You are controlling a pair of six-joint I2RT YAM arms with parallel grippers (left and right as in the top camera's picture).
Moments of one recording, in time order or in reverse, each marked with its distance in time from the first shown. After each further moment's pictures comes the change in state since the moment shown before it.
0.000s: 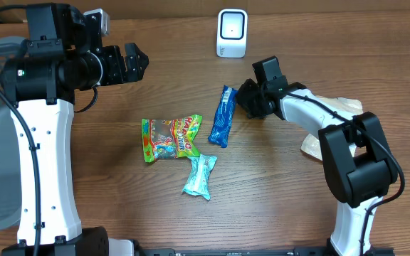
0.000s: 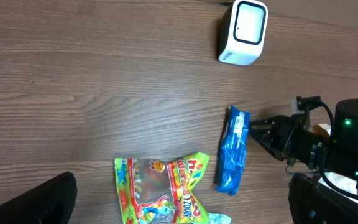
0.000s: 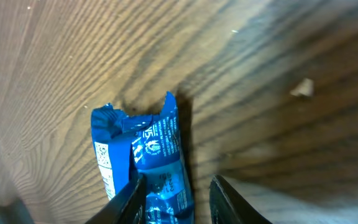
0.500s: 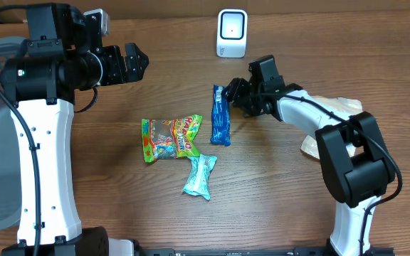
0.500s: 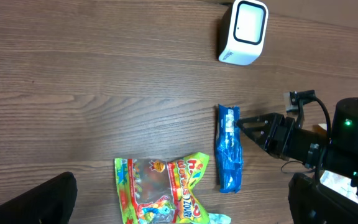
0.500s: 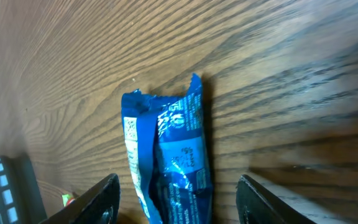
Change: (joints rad) left arm 0.000 0.000 0.000 0.000 0.000 0.000; right arm 0.018 0.006 0.000 0.082 -0.084 -0.151
